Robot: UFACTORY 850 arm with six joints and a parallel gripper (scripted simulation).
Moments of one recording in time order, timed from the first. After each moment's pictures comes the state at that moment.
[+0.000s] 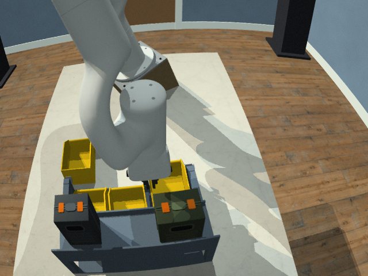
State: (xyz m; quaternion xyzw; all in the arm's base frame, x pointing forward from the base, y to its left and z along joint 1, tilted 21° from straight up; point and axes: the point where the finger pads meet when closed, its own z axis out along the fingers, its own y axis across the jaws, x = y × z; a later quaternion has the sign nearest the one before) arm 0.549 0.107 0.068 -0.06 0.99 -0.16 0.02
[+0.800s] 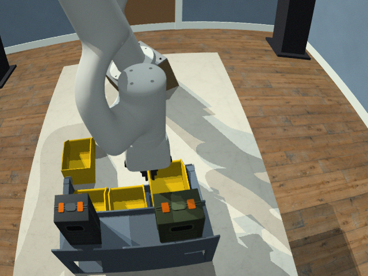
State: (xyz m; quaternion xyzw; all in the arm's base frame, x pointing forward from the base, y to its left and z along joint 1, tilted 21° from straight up) arm 0.542 0.118 0.103 -0.06 0.99 -0.16 0.02
